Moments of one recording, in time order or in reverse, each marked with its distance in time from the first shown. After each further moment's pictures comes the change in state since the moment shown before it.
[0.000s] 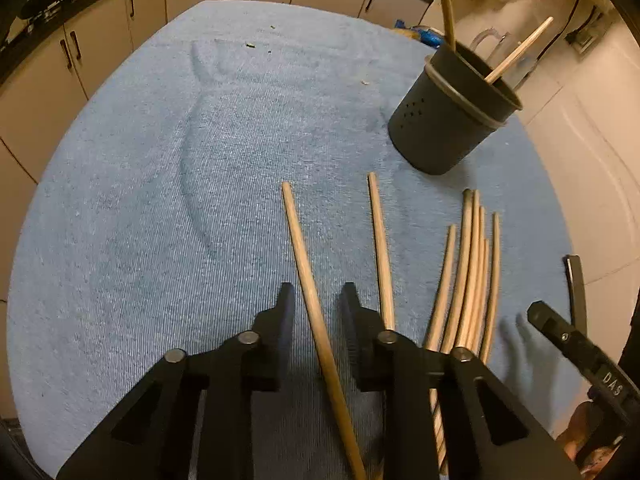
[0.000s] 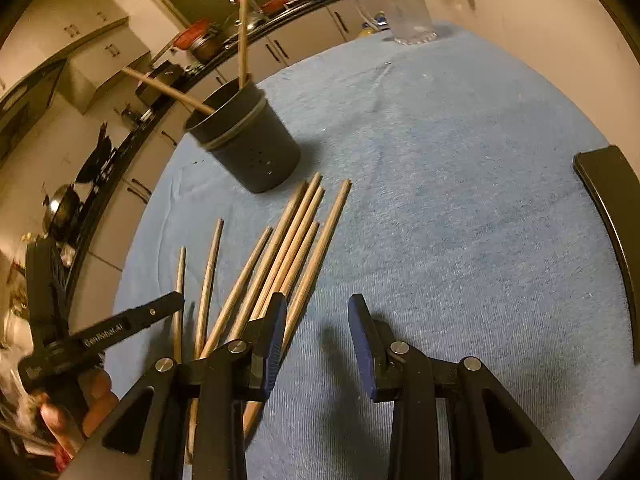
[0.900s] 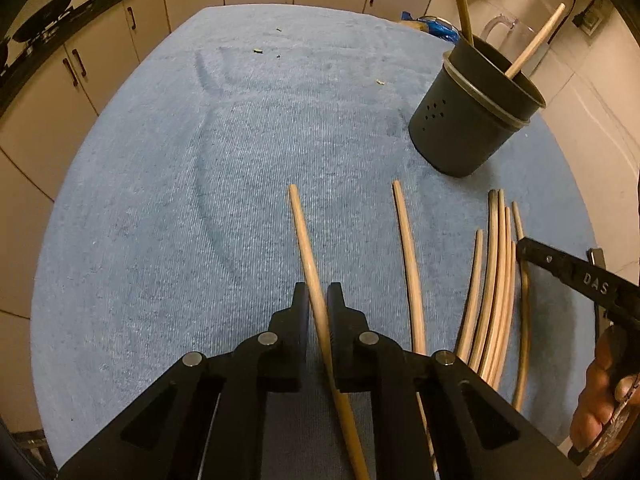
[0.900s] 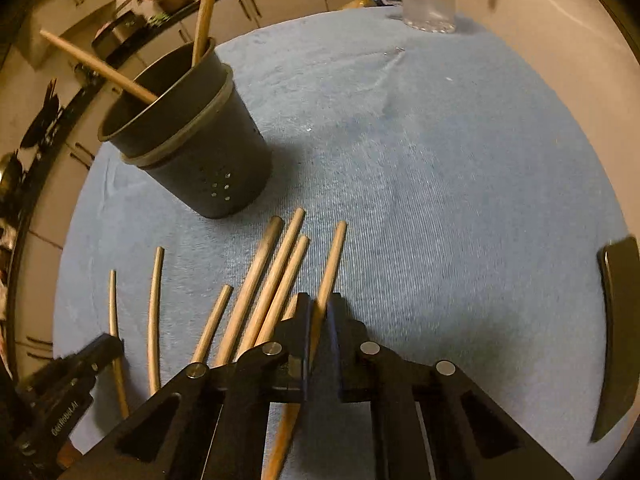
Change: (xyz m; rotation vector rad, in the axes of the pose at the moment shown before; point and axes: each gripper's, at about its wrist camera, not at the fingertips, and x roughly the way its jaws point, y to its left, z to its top) left arm 0.007 0.011 0.016 0.052 0.004 0.070; right arm 0.066 0.032 0.065 -0.114 0.152 -0.228
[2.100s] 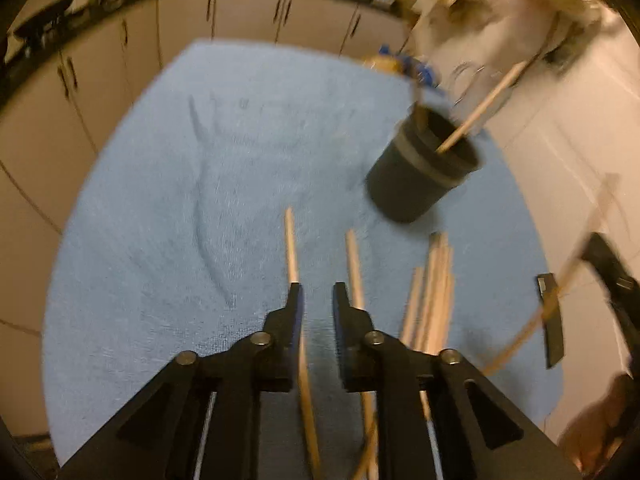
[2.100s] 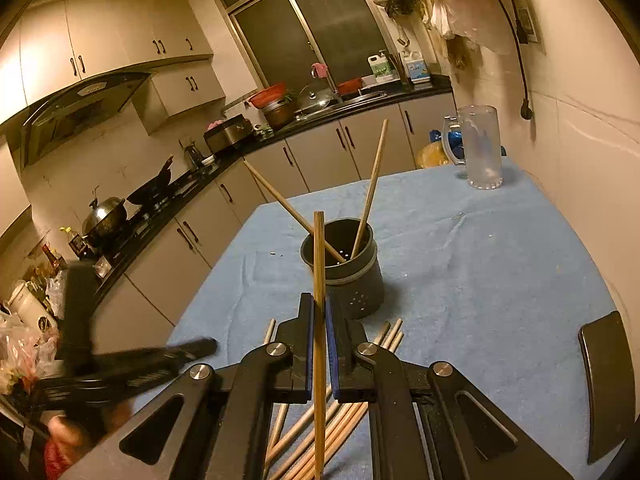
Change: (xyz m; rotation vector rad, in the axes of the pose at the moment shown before) left arm -0.042 -0.002 0.017 -0.033 -0.054 -0.088; right arm -0.145 0.027 -0.045 -0.101 -0.503 0.284
